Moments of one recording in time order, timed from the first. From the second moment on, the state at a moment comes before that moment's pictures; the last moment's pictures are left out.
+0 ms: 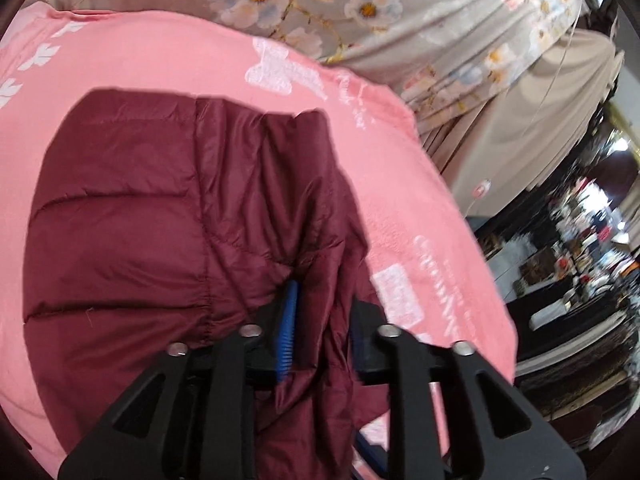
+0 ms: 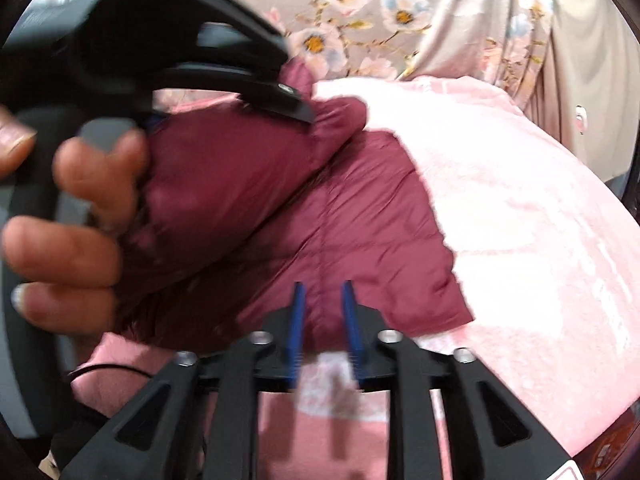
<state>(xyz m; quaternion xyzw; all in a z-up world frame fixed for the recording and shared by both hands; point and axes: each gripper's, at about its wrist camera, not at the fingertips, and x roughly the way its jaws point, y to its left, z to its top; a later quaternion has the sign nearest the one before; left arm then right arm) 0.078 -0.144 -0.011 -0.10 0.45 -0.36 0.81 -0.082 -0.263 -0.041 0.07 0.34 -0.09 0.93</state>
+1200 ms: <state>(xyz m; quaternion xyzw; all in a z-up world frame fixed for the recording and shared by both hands) 0.081 -0.061 -0.012 -0.08 0.42 -0.22 0.88 -0.078 -0.293 -0.015 0.16 0.30 -0.11 0.93</state>
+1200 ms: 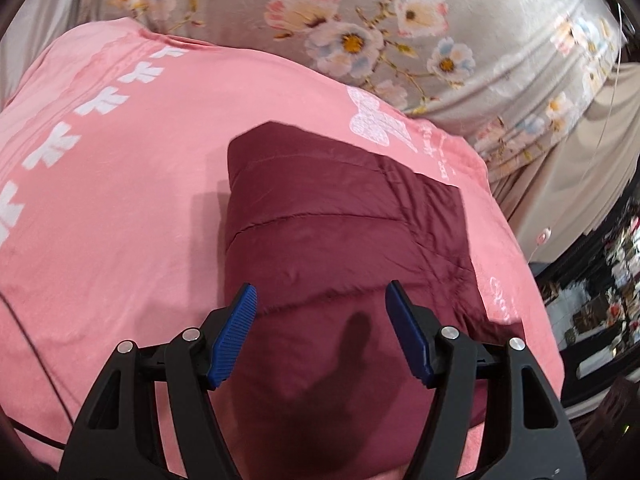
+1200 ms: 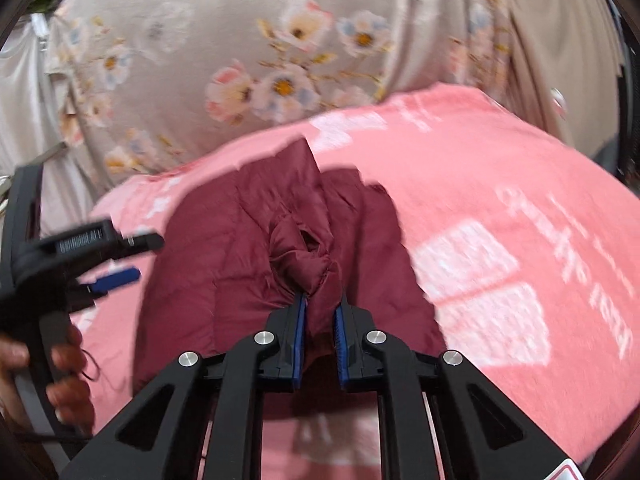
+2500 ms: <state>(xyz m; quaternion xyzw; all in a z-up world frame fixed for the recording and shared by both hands) 0.158 -0.128 -0.003 0.01 0.40 -0.15 0.90 0.059 -0.320 0.026 0.15 0.30 -0.10 0.94</state>
